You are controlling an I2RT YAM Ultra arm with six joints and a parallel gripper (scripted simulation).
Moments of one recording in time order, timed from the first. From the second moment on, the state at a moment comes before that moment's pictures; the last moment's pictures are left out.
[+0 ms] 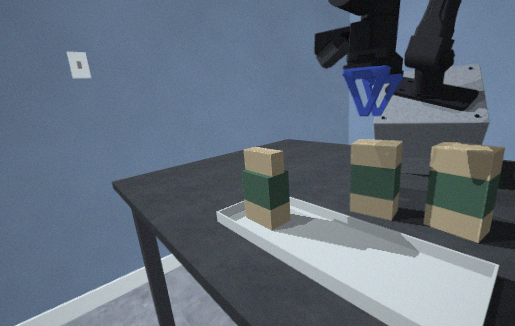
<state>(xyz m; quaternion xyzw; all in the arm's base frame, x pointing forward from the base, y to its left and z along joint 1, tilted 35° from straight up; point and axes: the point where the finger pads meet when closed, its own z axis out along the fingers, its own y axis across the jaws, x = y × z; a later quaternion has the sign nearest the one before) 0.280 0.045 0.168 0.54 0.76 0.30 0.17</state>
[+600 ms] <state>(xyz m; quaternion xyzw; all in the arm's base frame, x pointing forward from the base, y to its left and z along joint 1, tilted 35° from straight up) 0.261 0.051 0.156 0.52 0.80 0.27 0.14</state>
